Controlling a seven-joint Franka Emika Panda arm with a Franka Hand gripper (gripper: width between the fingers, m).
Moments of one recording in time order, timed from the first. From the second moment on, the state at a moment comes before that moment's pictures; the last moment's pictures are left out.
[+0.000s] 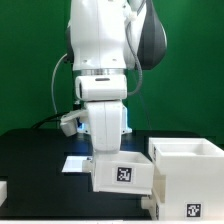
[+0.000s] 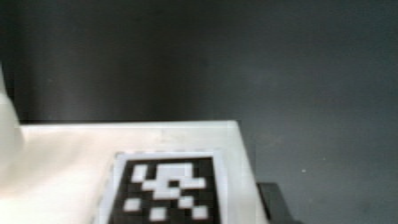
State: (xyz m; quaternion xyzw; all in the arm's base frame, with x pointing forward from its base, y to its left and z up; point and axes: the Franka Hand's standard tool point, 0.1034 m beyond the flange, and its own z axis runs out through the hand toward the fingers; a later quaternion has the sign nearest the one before) arm 0.554 -0.024 0.066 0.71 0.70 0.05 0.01
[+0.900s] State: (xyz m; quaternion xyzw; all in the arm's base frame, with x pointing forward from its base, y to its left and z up) arm 0.545 -0.002 0.057 0.75 0.66 0.04 0.00
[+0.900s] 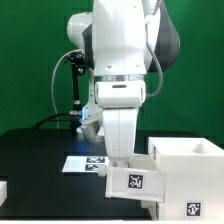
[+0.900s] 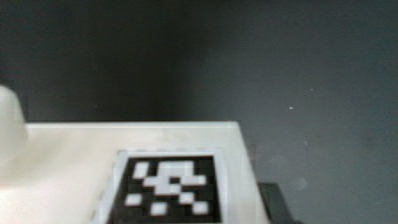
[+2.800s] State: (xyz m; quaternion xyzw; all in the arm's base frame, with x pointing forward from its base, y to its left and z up) arm 0.549 -0.011 0.051 0.72 0.69 0.05 0.01
